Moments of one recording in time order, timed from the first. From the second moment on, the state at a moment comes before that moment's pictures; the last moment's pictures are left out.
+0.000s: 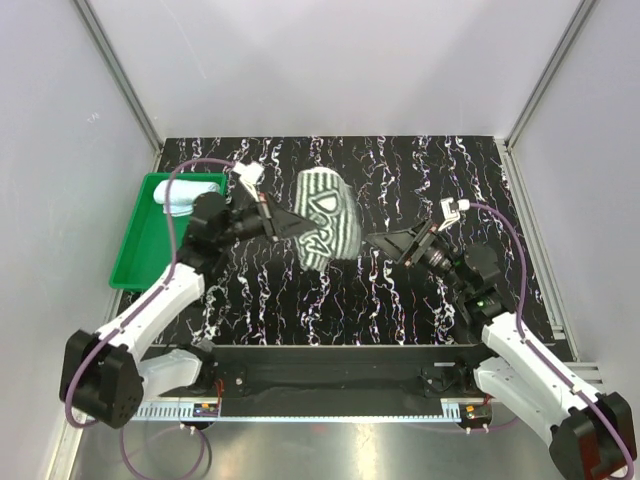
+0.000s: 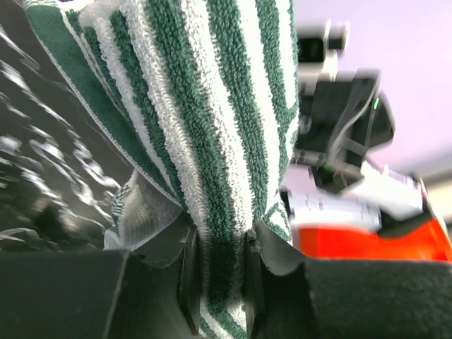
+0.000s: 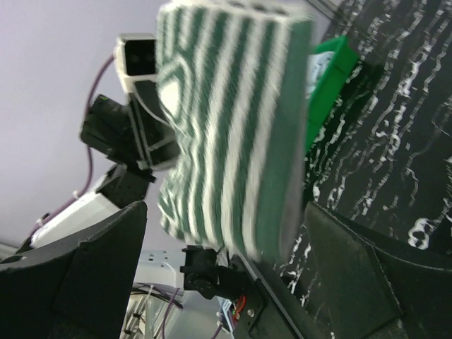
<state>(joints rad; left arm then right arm) -0.43 1.14 0.76 0.35 0.79 -0.88 0.42 0.78 0.43 0.52 -0.46 1.09</state>
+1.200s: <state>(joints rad) 0.55 1.10 0.85 -0.62 -0.16 -0.76 0.42 0.75 0.50 0.05 -0.46 0.98</state>
